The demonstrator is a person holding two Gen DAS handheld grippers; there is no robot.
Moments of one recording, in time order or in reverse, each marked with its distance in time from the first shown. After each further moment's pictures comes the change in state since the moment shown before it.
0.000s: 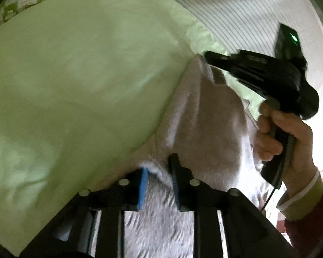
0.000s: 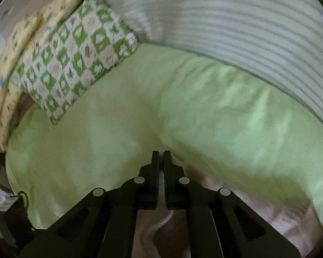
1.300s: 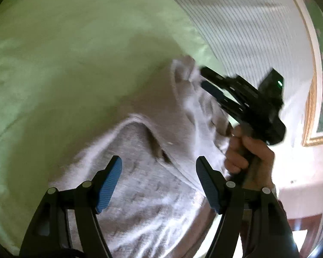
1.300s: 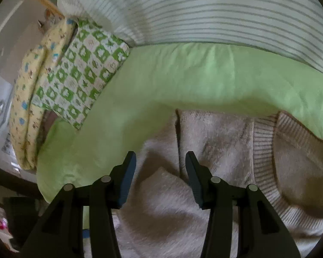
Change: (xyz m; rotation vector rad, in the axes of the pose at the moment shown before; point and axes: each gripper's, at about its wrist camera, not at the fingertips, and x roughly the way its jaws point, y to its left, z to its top) left arm -0.060 -0.036 -0.024 -0.140 0.138 -0.127; right arm -0.063 -0.017 -0.064 0.219 0.014 0.106
